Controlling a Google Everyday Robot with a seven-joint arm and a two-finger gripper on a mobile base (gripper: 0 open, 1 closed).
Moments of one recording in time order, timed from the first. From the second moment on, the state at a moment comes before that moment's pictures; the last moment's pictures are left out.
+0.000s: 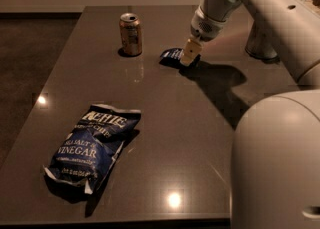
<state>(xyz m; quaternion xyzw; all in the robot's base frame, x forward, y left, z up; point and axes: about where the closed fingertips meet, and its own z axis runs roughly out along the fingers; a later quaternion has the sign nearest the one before) 0.693 -0.098 0.859 -0.55 0.81 0.09 0.16</state>
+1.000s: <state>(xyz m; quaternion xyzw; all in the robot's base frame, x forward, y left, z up) 0.717 -0.042 0.851 -0.55 0.81 0.11 0.18</state>
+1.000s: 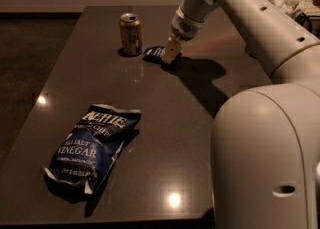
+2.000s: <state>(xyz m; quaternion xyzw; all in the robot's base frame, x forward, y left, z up) 0.720 -0.024 0.843 -0.56 0.80 0.12 0.18</state>
